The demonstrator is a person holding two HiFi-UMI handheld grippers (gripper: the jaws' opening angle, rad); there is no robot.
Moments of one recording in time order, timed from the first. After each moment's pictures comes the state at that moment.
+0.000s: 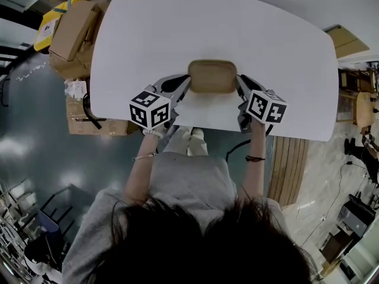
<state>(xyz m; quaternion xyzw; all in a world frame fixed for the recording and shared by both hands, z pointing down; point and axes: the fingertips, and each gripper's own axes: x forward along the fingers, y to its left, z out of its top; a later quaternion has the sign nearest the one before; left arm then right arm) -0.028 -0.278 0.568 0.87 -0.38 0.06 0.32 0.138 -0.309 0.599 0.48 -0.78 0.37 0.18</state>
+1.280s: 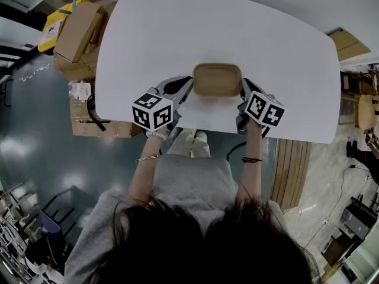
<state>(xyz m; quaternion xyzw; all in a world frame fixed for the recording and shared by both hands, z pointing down) -0.040 -0.279 0.563 0.86 -0.39 0.05 0.31 0.143 -0.308 0.608 0.54 -0.73 0.39 0.16</state>
